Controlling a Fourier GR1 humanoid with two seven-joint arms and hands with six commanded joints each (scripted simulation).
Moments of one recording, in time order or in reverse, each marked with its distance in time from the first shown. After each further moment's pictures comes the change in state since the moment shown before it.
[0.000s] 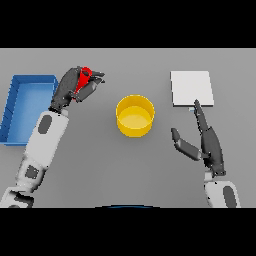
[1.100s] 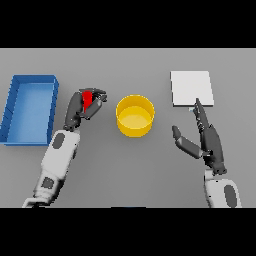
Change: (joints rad) left arm 0.097 -0.173 0.143 0.164 0.034 0.138 -0.169; right arm -0.016 0.015 -0.018 -0.004 -0.069 0.025 0.042
